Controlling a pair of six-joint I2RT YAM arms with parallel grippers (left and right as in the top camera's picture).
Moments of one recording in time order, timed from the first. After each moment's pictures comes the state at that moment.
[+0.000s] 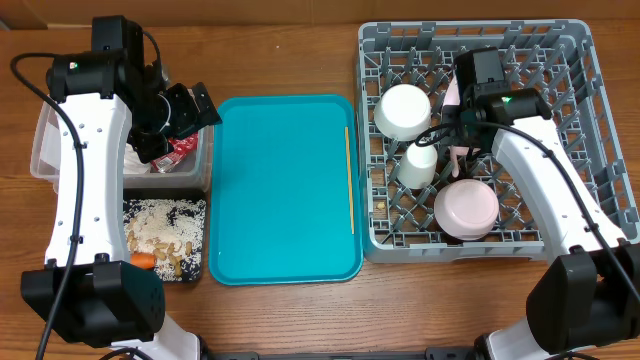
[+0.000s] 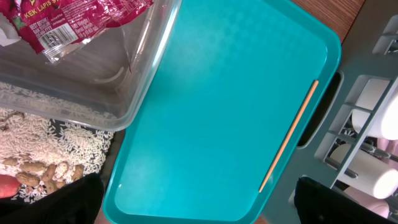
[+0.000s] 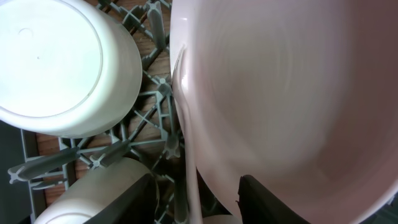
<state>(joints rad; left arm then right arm) 0.09 1.79 1.84 -1.39 0.27 -0.39 0.15 1.72 1.45 -0.92 0.22 0.22</state>
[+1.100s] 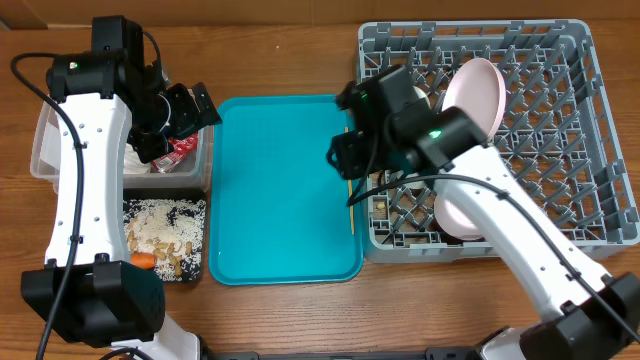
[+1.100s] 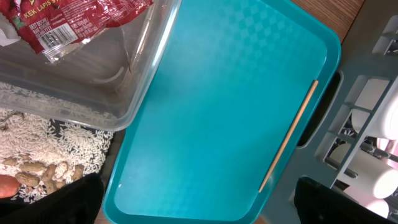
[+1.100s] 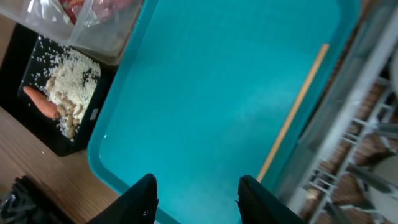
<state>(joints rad) 0.09 1.79 1.84 -1.39 0.27 -0.39 0.56 1.65 1.54 -0.94 -0.26 0.23</state>
